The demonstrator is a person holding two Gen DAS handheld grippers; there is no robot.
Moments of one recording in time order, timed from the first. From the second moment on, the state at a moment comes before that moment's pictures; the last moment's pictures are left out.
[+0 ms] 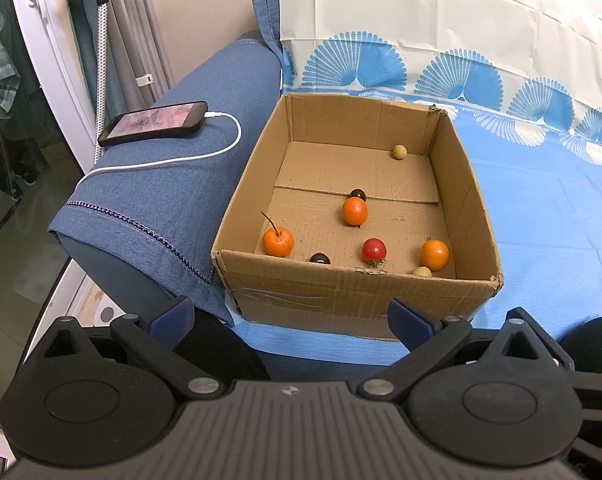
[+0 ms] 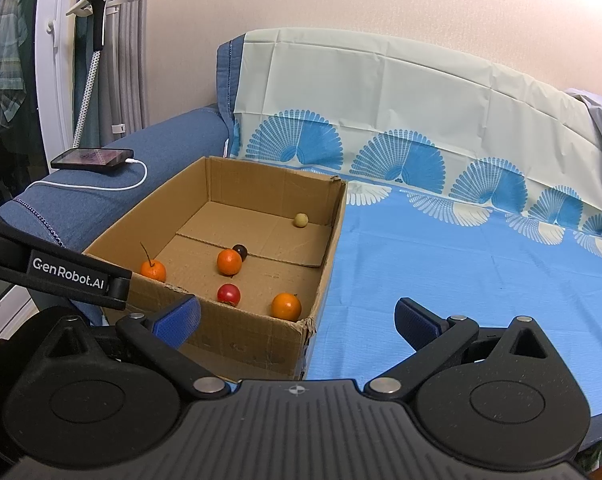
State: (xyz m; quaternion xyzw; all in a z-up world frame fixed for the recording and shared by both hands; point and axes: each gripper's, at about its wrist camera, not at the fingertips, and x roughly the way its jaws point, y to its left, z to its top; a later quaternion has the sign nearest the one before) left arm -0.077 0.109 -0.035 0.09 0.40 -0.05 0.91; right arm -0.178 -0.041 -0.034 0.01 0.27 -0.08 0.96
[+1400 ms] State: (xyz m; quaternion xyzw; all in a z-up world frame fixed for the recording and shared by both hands) left arm -0.074 0.109 -0.038 0.10 0.40 -0.05 0.91; right arm -0.178 -0.042 -0.033 0.01 0.27 -0.07 0.96
